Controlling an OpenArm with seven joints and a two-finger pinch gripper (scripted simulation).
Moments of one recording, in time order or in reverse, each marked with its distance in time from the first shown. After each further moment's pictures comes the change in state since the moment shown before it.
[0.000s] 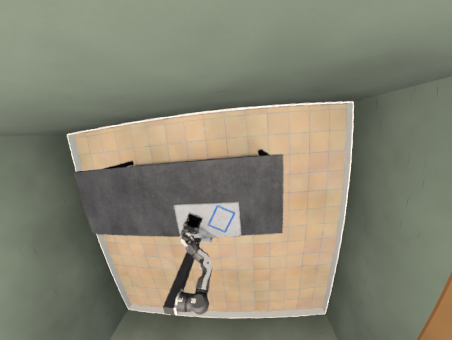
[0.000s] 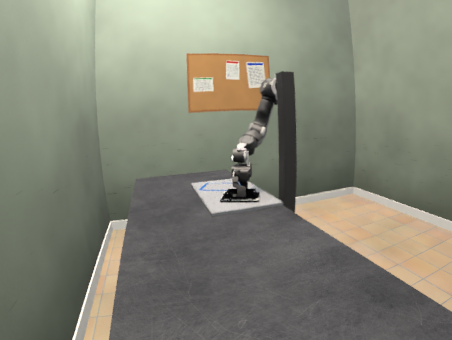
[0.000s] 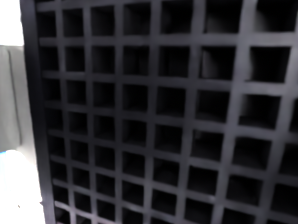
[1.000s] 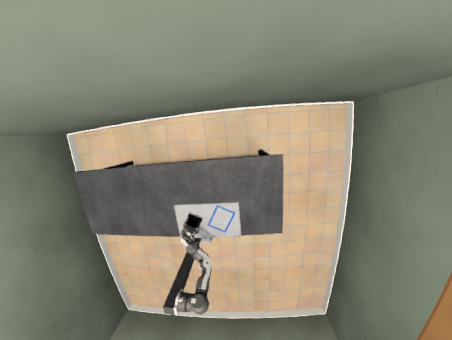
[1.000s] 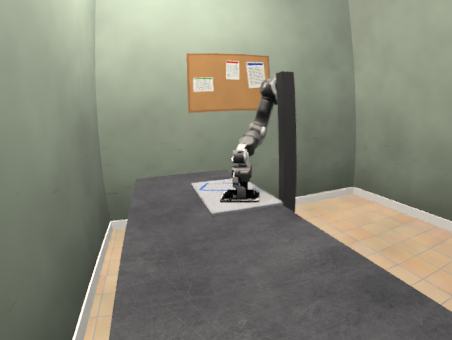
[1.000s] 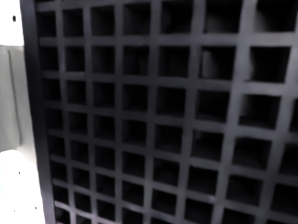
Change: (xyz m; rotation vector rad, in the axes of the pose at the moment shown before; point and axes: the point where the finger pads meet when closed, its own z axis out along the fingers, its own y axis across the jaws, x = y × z) arm 0.000 -0.001 0.004 0.003 0.001 0.003
